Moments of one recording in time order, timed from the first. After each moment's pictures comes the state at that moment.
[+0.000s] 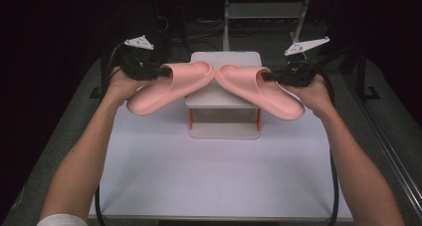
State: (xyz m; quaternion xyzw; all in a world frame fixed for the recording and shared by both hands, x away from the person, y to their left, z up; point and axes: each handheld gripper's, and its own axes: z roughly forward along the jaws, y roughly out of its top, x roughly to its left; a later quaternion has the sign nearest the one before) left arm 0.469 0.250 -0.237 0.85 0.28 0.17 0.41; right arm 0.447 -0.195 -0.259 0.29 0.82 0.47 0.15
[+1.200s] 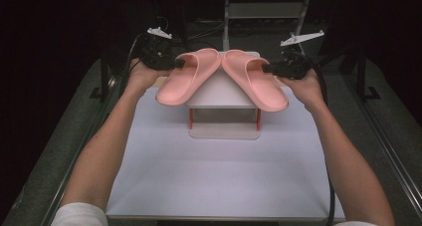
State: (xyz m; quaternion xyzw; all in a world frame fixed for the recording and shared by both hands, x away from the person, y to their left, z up) left arm 0.496 0.208 -0.234 0.83 0.34 0.18 0.40; right arm 0.468 -0.187 -0.256 0.38 0.79 0.44 0.19
